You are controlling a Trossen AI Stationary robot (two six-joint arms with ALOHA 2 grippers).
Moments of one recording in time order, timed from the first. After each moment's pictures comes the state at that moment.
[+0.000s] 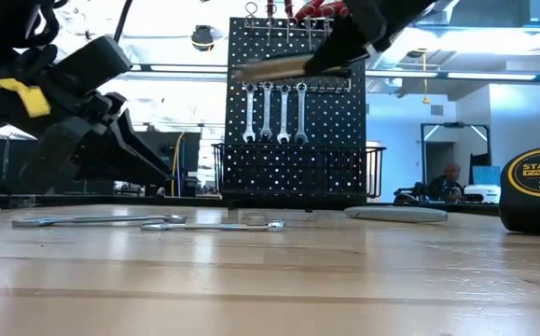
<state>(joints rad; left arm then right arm) -0.55 1.59 0.48 0.36 -0.95 -0.21 0.21 1.49 1.01 -0.14 0.72 0.05</state>
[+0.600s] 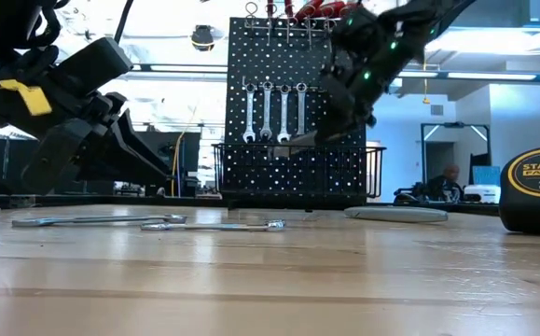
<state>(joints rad) -0.55 1.59 0.48 0.35 -0.95 -0.20 -0.39 1.55 1.03 -0.25 0.09 0.12</state>
